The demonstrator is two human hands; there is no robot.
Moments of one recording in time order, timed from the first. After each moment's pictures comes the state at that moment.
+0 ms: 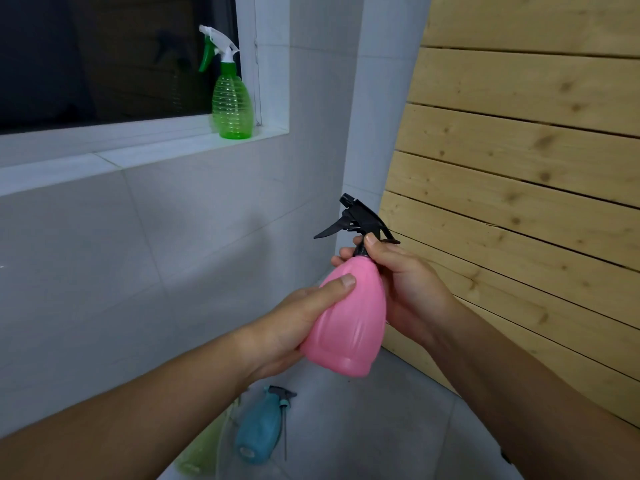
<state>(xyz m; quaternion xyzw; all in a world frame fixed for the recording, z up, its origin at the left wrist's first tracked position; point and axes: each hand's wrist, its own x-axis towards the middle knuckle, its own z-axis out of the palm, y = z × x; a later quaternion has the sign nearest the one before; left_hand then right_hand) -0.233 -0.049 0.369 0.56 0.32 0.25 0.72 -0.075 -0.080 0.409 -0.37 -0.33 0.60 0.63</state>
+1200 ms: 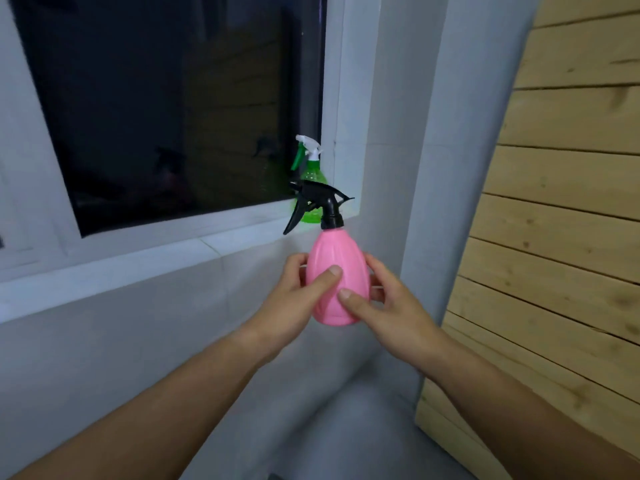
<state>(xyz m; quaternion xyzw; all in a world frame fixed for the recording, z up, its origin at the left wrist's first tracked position) -0.316 0.055 0.455 0.61 0.39 0.49 0.48 -0.156 0.015 0.461 -0.47 -0.66 0.31 0.50</state>
